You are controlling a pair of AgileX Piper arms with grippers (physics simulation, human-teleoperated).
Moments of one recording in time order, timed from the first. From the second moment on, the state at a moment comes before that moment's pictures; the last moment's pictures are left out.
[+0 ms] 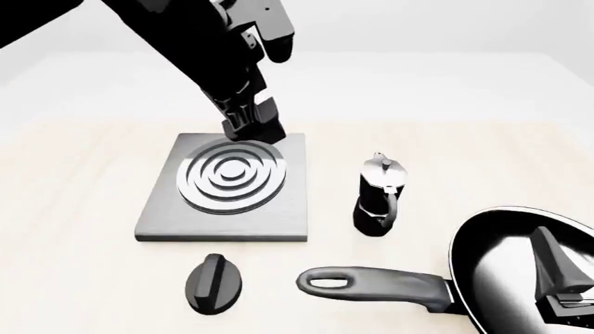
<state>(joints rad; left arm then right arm) -0.72 1.57 -1.74 1.22 0.59 0.00 0.00 -0.01 0.00 -0.01</state>
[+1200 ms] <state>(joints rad) -0.95 1.67 -1.77 1.22 0.45 0.00 0.00 -0.01 0.00 -0.01</state>
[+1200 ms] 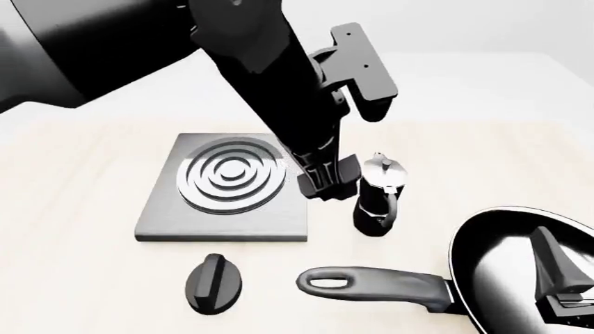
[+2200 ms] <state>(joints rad) -1.06 1.71 -1.70 1.17 0.36 0.00 0.00 -0.01 0.00 -0.01</state>
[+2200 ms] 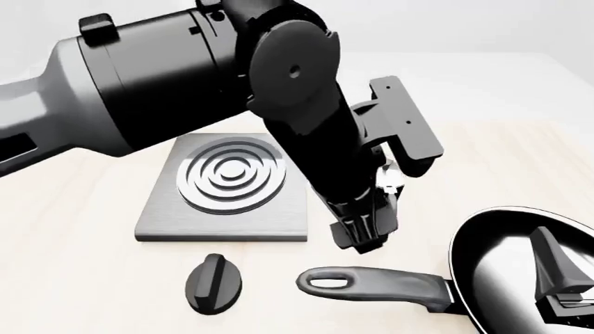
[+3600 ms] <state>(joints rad) -1.11 1.79 -1.45 0.85 0.29 0.00 0.00 0.00 0.00 -0.01</state>
